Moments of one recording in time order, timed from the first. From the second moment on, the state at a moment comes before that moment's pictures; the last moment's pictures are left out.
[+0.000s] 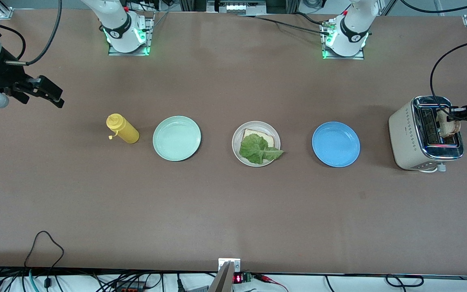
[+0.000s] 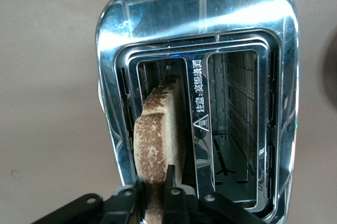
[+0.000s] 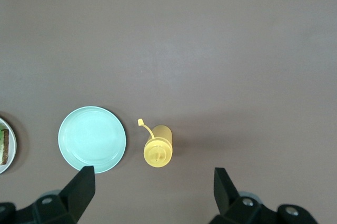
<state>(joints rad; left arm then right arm) 0.42 0.13 0.01 -2.05 0.14 2.07 0.45 0.04 -0.01 0.07 -1.60 -0.01 1.67 0.23</state>
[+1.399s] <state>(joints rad) 0.40 0.13 -0.42 -1.67 0.03 1.59 0.24 0.04 -0.01 0.05 -1.60 -0.01 1.65 0.22</state>
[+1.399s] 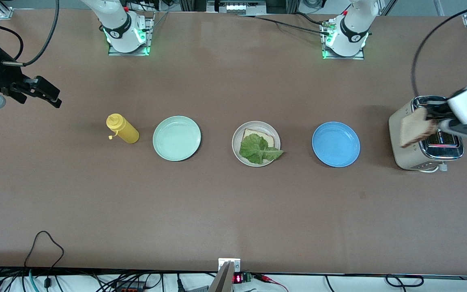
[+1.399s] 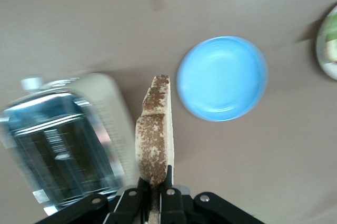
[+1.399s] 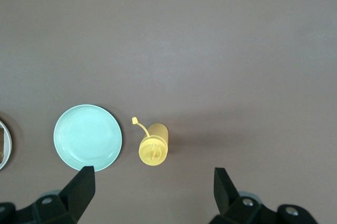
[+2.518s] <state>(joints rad) 0.19 0.63 -0.61 -1.68 -0.76 2.01 0.23 0.05 -0.05 0.04 -1.63 -0.01 1.63 0.15</state>
